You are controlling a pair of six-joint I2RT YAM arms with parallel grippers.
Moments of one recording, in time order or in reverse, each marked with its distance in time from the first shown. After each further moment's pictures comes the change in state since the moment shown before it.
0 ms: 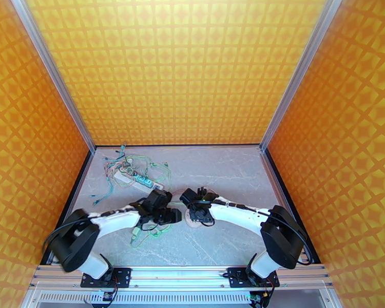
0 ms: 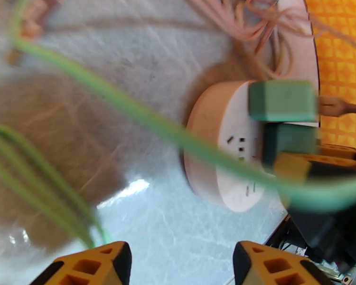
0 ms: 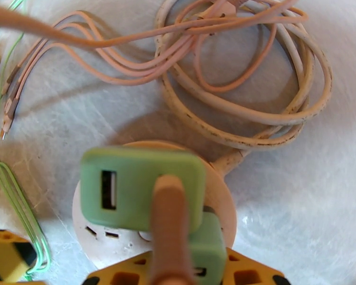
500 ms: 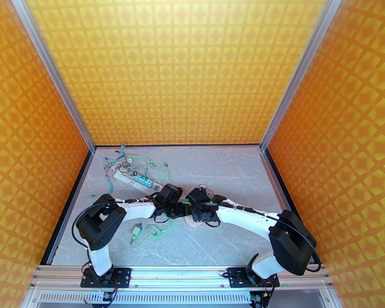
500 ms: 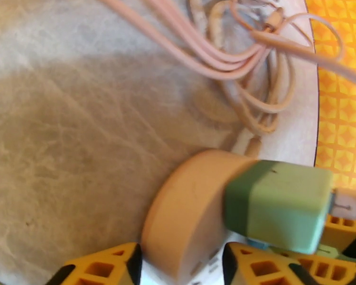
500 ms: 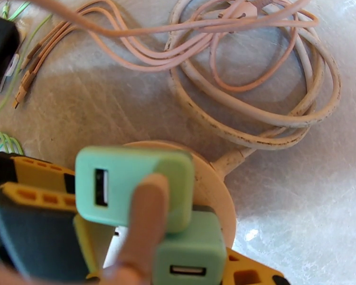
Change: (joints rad) left arm -0.024 0.227 0.172 0.076 0.003 -0.017; right arm -0.034 -0.083 -0.103 0.106 -0.069 -0.155
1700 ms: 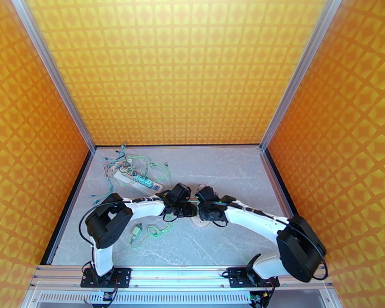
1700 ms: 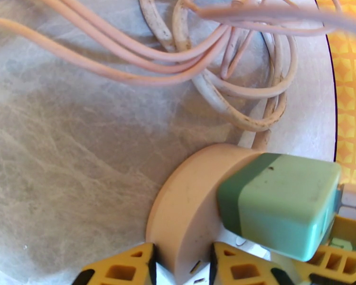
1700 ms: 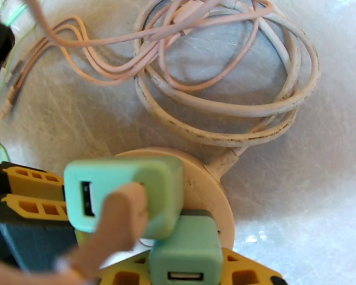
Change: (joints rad) left arm -0.082 0.070 0.169 -0.162 -0.112 0.050; right arm -0.129 -0.100 -0.107 0.065 -0.064 -0.078
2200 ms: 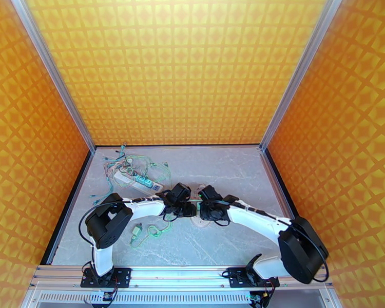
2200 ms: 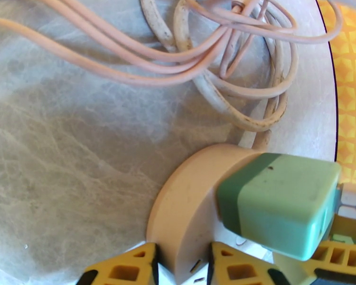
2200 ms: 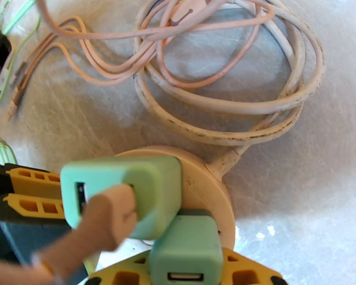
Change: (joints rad) left arm 0.000 0.001 0.008 -0.013 -0.003 0.004; right arm 0.013 0.047 0.056 -0.059 0.005 -0.017
